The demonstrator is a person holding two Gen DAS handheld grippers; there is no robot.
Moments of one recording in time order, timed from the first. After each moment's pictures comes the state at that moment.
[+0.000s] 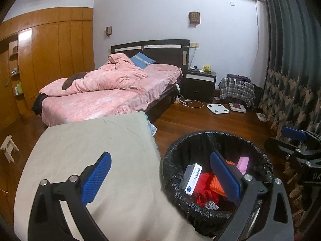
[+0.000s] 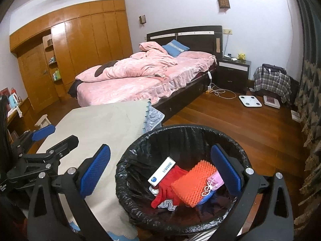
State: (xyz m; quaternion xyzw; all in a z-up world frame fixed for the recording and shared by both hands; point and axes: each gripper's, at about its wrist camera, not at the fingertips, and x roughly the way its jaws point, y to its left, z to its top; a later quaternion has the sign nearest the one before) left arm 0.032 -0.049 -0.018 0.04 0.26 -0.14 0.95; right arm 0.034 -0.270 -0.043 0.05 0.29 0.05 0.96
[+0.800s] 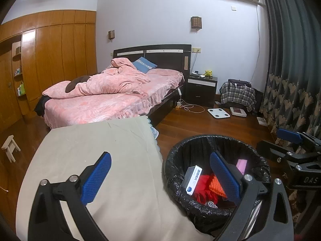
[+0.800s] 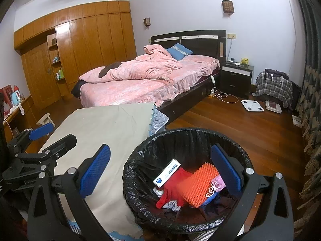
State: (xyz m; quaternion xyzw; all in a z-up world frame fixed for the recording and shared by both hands) left arm 0.015 -0.039 -0.006 0.04 0.25 -0.14 0.96; right arm 0.024 -0.257 -0.036 0.04 0.28 0.06 0.96
